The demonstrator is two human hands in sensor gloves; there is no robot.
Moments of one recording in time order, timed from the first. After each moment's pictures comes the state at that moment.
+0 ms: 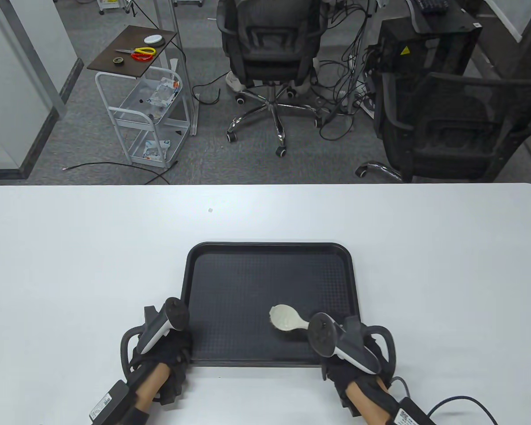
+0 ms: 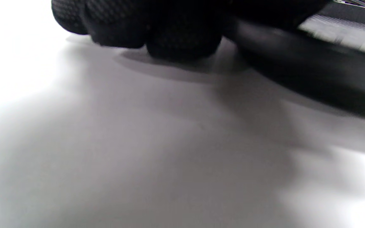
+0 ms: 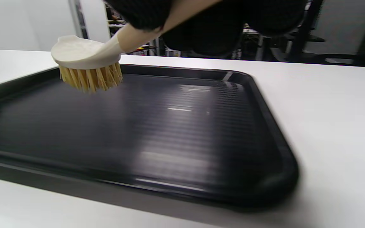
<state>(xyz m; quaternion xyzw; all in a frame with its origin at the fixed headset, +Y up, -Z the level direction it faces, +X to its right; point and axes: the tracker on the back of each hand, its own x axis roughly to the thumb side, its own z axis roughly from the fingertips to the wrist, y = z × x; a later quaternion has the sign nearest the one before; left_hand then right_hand) -0.254 -0.800 -0.313 -0.23 0.09 0.05 0.97 0.073 -0.699 -0.253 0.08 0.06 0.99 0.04</state>
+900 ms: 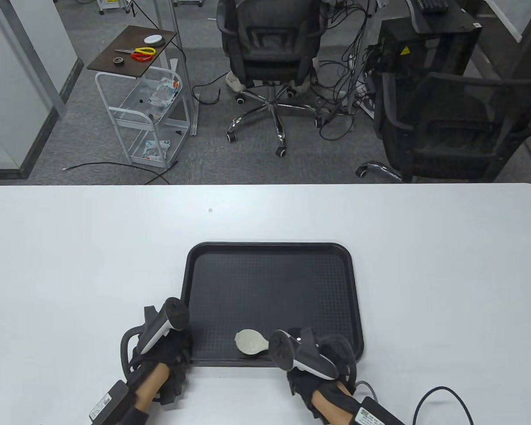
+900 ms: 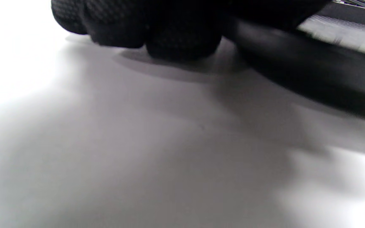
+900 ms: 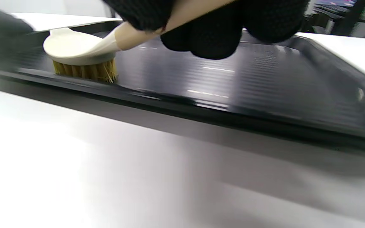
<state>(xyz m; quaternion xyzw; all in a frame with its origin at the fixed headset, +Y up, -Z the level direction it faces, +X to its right) -0.254 -0.800 -0.314 -0.23 0.08 0.05 0.97 0.069 -0.741 -0.247 0.10 0.11 0.99 0.01</state>
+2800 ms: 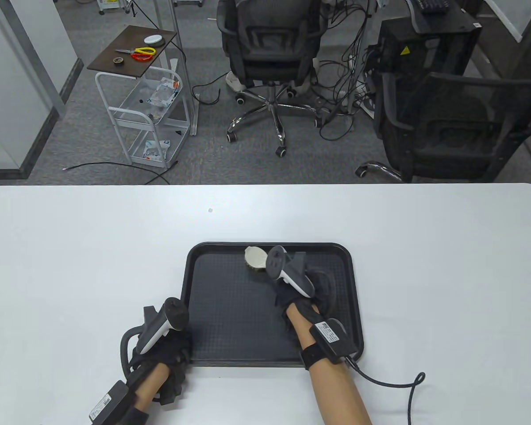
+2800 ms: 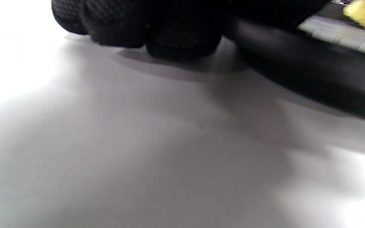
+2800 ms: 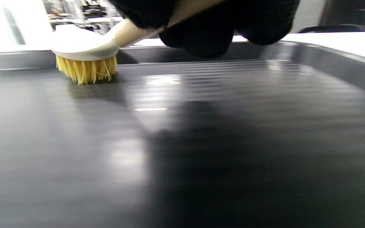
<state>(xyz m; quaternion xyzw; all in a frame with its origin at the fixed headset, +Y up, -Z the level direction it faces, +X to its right) -0.255 -0.800 -0.313 -0.23 0.08 0.06 0.97 0.063 -0.752 -0.400 -0.07 0.08 0.99 0.06</state>
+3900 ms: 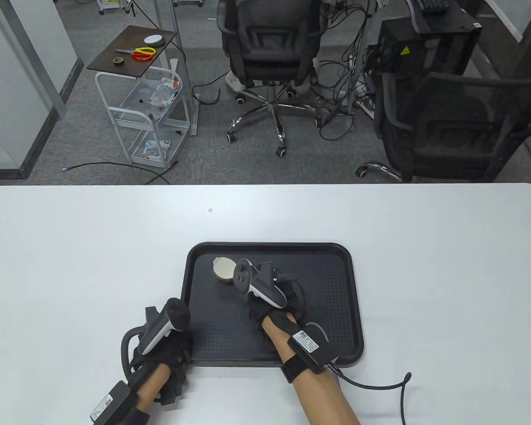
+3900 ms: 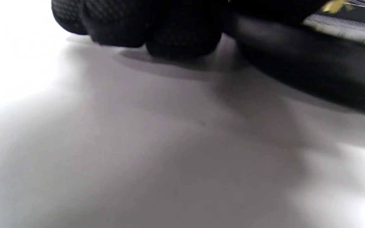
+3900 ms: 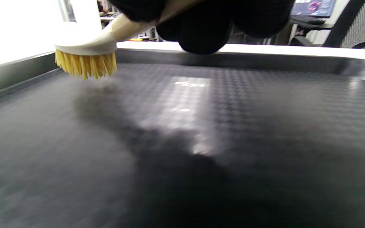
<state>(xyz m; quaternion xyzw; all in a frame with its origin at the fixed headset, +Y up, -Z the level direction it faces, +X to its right) -0.252 -0.800 -0.313 -0.23 0.08 0.05 0.97 -0.042 -0.746 -0.379 0.04 0.08 1.00 0.03</state>
